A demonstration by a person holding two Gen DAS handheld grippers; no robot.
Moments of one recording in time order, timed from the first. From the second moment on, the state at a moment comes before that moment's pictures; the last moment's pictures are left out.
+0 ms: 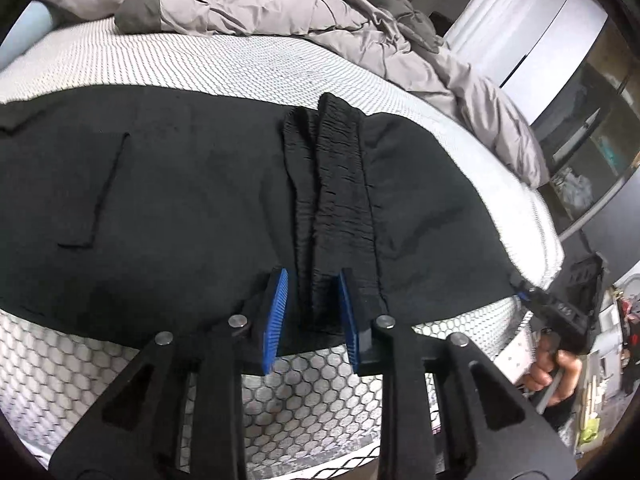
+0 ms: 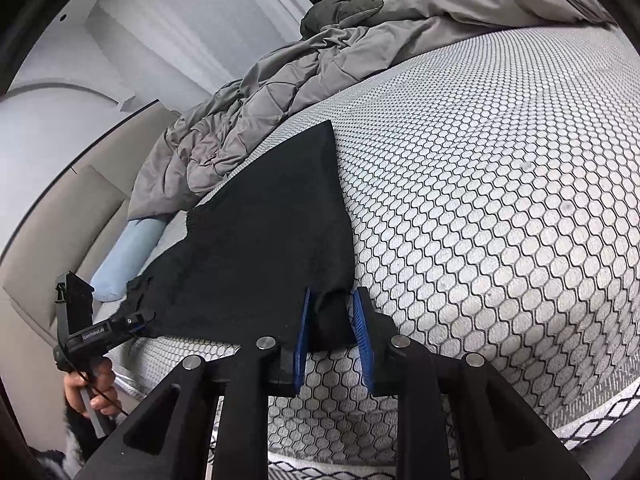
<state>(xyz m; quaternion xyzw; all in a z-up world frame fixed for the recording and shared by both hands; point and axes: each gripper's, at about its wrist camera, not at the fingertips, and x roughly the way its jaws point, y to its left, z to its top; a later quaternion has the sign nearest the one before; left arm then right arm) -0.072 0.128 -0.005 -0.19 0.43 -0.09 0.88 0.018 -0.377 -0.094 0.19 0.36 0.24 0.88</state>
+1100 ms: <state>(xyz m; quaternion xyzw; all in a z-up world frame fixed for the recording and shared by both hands) 0.088 0.108 0.023 -0.17 0.46 -0.06 0.87 0.017 -0.371 -0.090 0.16 0.36 0.24 0.89</state>
